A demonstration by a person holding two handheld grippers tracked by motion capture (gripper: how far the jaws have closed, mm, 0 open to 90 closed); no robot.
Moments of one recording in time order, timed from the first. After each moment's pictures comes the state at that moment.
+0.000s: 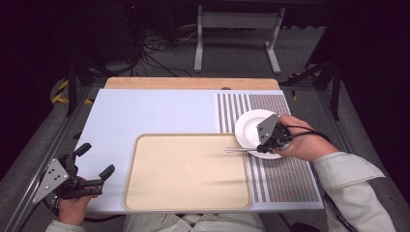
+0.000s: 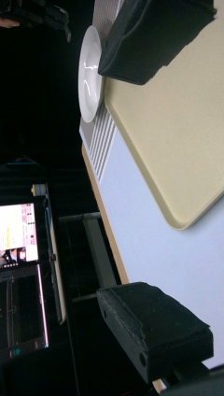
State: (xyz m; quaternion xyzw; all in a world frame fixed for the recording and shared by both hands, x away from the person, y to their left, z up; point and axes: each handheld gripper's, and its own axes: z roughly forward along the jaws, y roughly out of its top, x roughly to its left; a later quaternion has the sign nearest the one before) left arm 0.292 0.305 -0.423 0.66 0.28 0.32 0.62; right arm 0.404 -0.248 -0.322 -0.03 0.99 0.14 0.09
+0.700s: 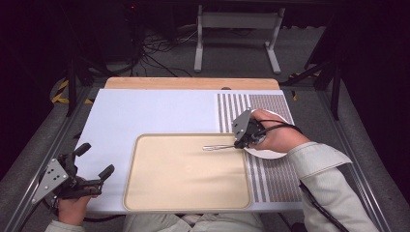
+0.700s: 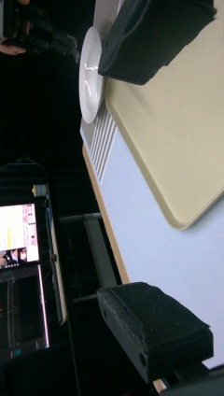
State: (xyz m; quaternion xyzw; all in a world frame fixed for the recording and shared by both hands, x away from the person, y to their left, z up) left arm 0.292 0.306 -0.423 0.66 0.27 0.32 0.62; right arm 0.427 -0.189 -0.329 -0.09 0.98 0.15 0.08
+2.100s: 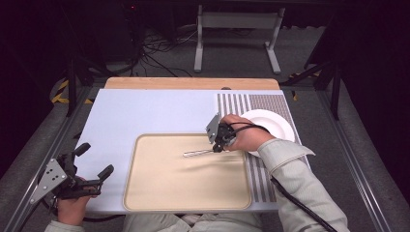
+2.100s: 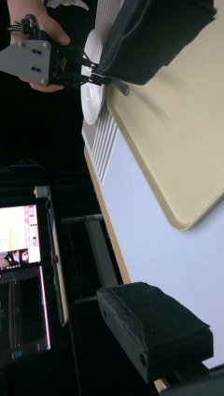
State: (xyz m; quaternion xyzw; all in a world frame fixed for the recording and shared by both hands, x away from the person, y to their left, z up) left arm 0.292 0.307 -0.422 0.66 0.27 0.32 0.62; right arm 0.455 -0.128 -0.380 -0.11 0.98 0.14 0.04
